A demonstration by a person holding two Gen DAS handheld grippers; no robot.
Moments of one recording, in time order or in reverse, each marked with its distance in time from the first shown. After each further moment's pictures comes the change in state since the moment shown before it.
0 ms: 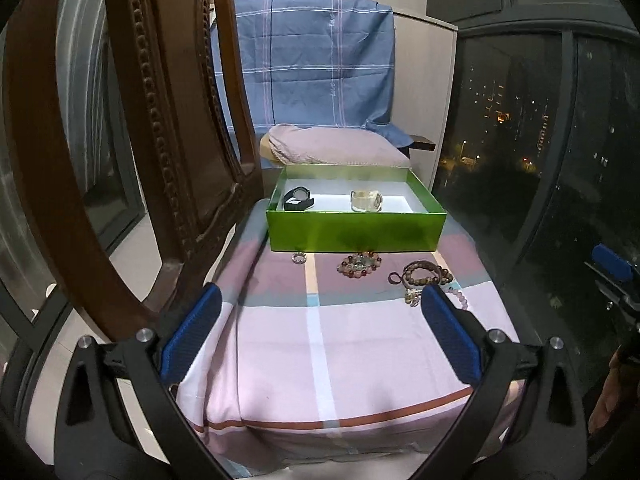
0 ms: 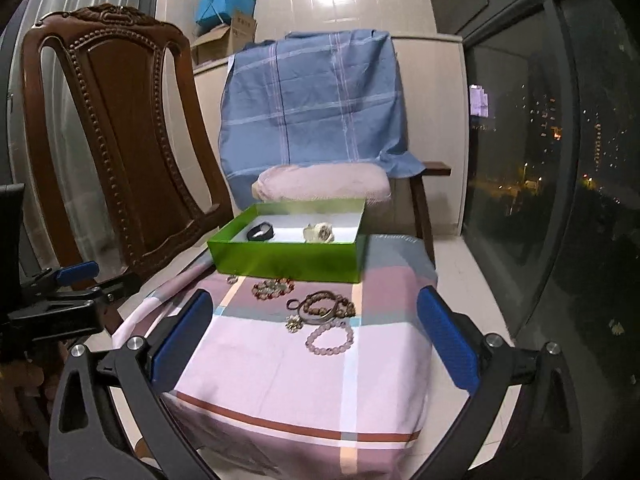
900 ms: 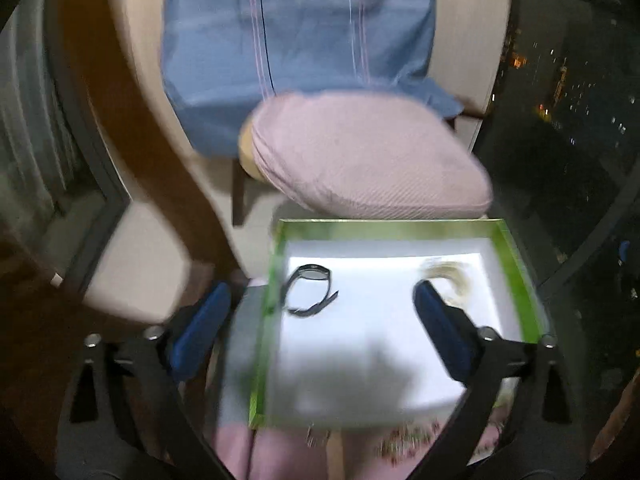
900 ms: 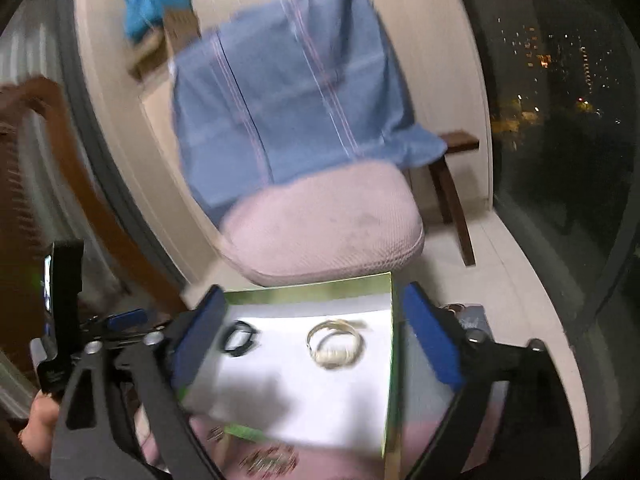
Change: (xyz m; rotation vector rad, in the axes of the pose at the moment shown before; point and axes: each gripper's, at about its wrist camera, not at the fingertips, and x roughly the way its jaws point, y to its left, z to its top) left arm 0.240 0.017 0.184 0.021 0.237 0.049; right arm 0.230 -0.063 0.146 0.235 0.084 0.062
